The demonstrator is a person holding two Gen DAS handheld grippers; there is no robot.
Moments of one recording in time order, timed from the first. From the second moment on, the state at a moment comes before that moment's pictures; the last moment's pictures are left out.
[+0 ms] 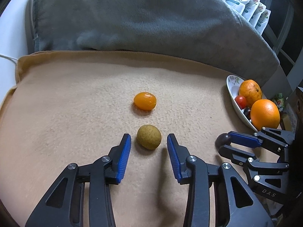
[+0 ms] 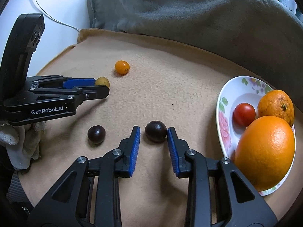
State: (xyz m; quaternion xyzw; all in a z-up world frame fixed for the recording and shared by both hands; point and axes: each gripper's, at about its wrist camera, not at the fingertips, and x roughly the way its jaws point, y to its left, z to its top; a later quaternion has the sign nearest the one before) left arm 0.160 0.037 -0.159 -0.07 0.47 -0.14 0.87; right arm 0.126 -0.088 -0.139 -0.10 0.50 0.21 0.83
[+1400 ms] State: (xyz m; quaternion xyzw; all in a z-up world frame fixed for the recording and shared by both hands) left arm 0.141 -0.010 -0.098 -0.06 0.40 -0.19 0.89; right arm 0.079 -0.147 -0.053 -0.06 0.42 0.21 0.88
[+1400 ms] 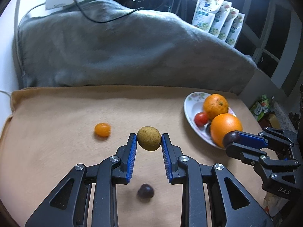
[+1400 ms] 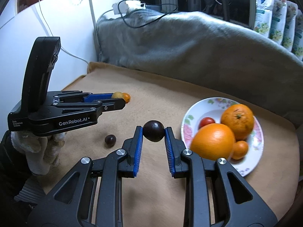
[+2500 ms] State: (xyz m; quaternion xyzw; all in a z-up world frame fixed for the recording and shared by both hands) left arm 0.183 -0.105 -0.081 -0.03 0.39 -0.26 0.88; right arm 0.081 -0.266 -0.045 -0.03 0.41 0.12 0.90
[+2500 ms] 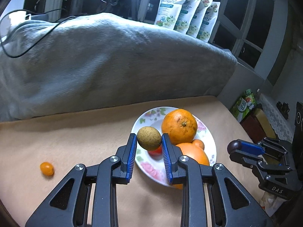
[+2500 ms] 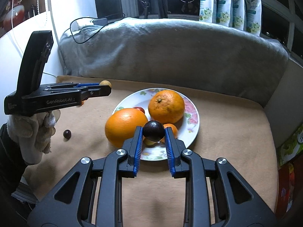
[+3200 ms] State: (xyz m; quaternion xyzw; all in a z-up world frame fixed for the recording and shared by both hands) left arm 0.208 -0.134 -0.092 -0.02 0.41 -0.28 0.87; right arm 0.097 -0.276 -0.069 -0.01 0.43 0.13 0.89
